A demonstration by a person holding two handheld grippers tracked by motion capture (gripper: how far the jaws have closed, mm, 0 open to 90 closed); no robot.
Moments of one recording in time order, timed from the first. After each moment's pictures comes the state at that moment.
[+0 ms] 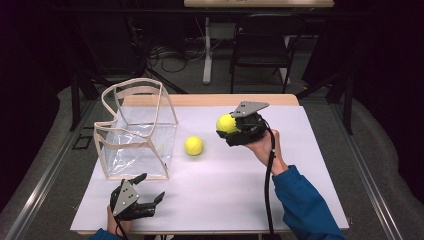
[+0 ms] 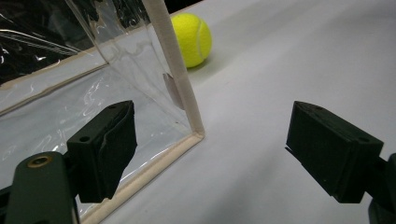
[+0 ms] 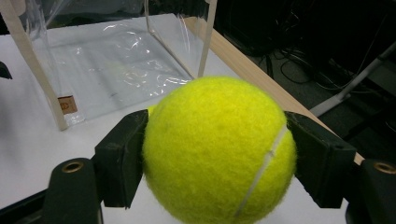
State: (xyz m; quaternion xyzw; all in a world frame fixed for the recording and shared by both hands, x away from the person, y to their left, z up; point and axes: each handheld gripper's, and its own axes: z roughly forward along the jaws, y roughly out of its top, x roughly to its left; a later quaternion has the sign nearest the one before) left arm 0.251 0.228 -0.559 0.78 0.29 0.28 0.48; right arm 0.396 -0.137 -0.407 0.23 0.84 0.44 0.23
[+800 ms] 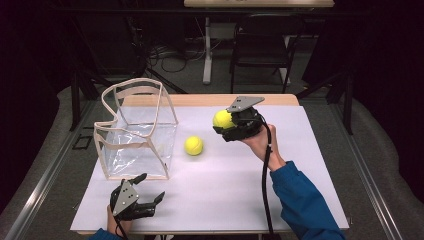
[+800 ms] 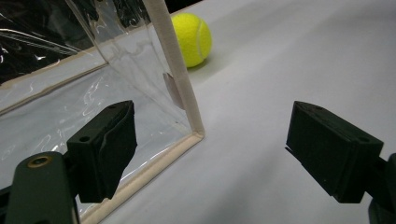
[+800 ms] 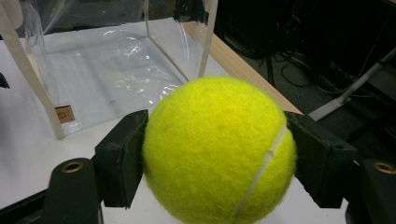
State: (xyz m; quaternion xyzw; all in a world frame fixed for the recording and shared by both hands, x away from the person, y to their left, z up) left arm 0.251 0.229 -0.559 0.78 0.29 0.28 0.48; right arm 0.405 -0.128 -0.399 0.23 0.84 0.43 0.23
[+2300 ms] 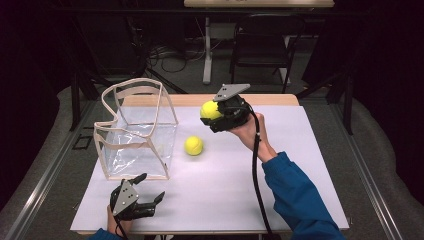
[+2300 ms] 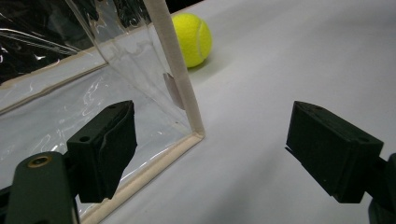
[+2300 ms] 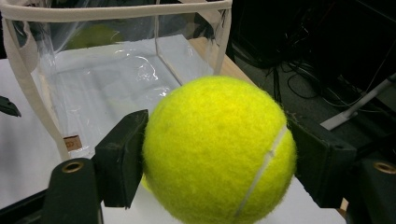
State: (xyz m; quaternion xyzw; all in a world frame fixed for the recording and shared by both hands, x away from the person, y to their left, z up) left arm 0.251 0.229 -0.560 0.78 0.29 0.28 0.48; right arm 0.418 -0.096 -0.372 0.21 0.85 0.44 0.23
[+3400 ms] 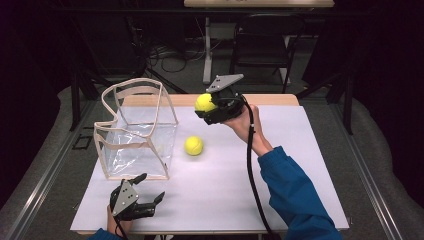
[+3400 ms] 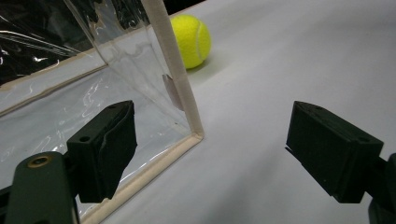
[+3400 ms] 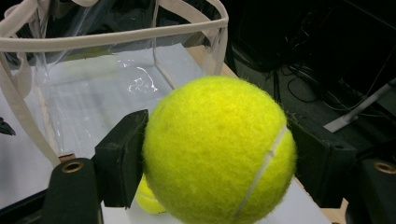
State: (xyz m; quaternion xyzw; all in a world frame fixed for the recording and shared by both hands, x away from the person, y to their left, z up) left arm 0.250 0.229 -0.559 0.78 0.29 0.28 0.48; right arm 0.431 -0.081 -0.357 0.21 0.85 0.44 0.22
